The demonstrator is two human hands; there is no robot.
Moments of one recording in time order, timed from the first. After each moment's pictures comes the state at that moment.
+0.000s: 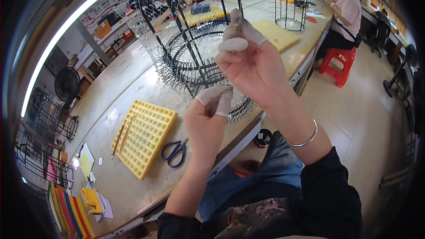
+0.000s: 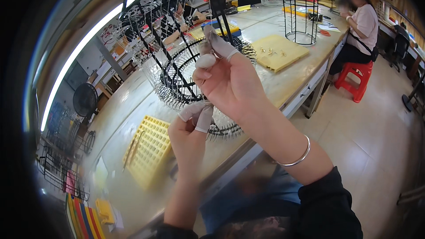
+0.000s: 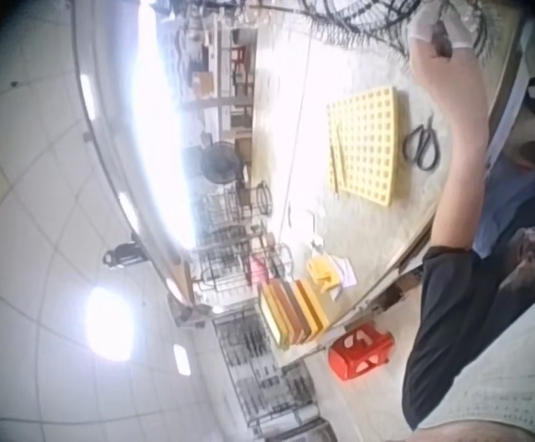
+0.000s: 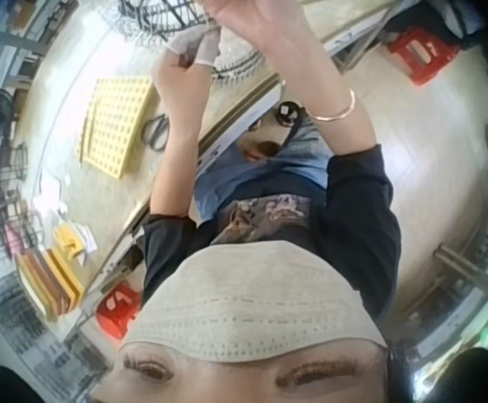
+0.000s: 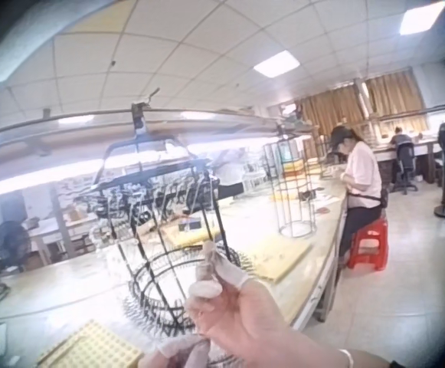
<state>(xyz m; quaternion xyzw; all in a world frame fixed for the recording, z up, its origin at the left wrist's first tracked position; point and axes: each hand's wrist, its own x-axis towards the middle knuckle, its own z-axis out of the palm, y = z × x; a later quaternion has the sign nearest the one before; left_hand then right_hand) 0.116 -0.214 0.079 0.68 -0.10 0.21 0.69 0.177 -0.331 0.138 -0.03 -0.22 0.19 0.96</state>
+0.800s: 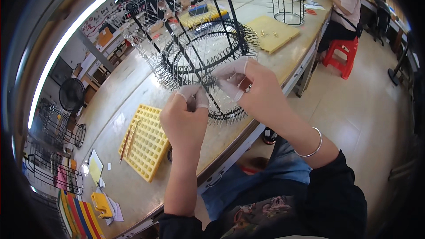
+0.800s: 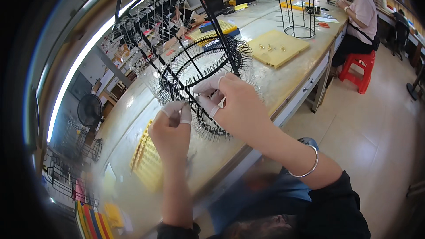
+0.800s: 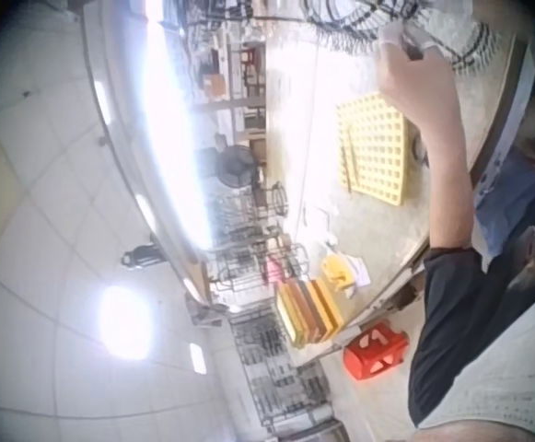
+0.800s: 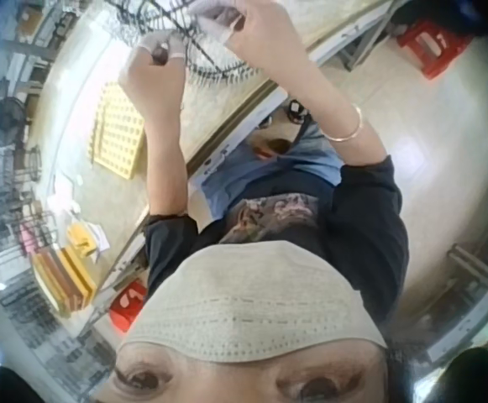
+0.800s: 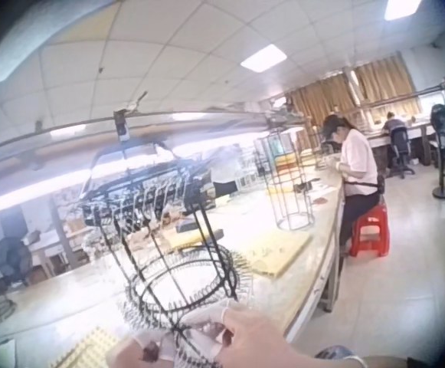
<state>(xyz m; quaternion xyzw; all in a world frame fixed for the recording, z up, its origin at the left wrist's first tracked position) 0.126 -0.187 0.098 0.84 -0.06 0.39 0.38 0.141 -0.340 0.105 -0.75 -0.22 -0.25 0.57</state>
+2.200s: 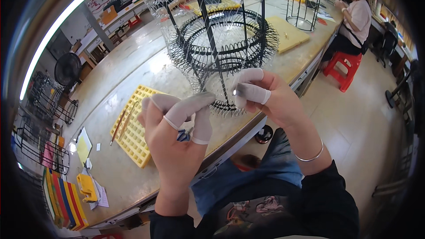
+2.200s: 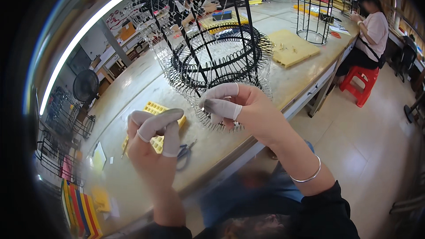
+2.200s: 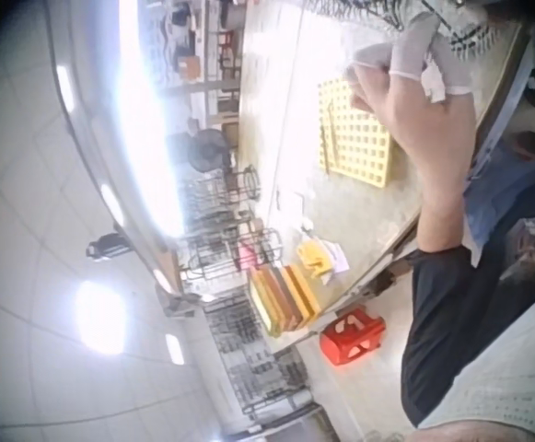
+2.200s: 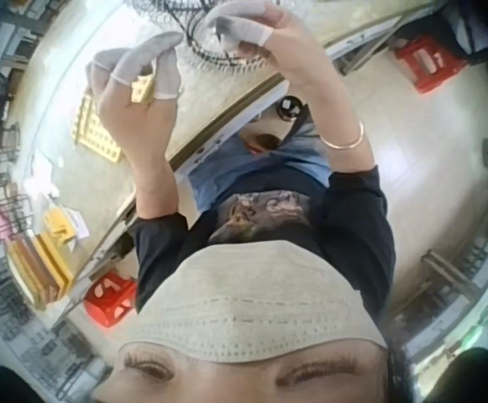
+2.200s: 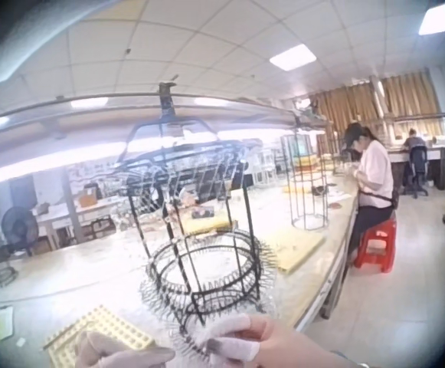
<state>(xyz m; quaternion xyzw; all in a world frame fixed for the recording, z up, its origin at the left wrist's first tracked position) 0.065 -0.159 0.117 0.82 -0.14 0.43 0.33 0.130 -0.337 0.101 -0.55 -0.22 0.13 0.80</state>
